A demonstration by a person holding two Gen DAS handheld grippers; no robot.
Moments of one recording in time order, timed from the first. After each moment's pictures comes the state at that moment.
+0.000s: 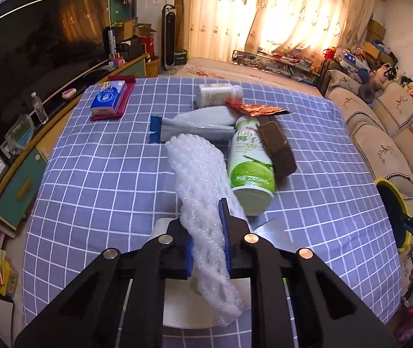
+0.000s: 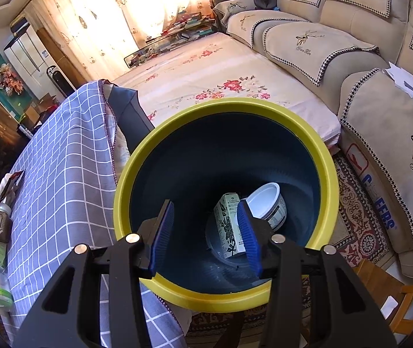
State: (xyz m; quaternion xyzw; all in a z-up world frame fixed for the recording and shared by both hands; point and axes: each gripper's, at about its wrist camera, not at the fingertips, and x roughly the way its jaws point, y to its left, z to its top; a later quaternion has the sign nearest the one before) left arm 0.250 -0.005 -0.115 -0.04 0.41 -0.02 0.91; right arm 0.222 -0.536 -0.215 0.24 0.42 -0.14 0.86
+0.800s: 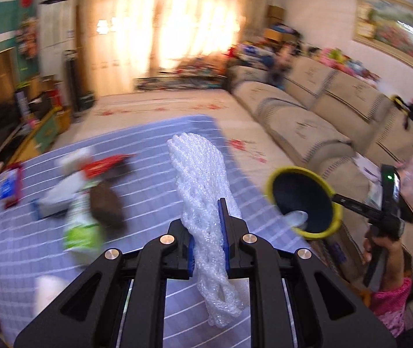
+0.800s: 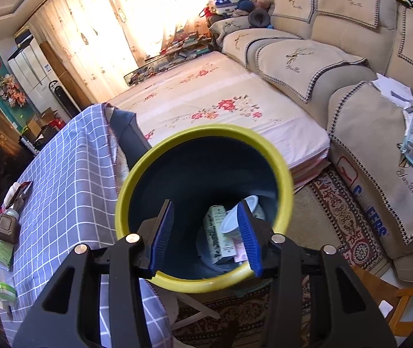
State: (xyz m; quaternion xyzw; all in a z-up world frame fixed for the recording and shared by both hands) left arm 0.224 -0.194 -0.042 0.05 0.35 -0.25 0.90; right arm 0.175 -0.554 -0.182 0.24 0.37 -0.17 0.88
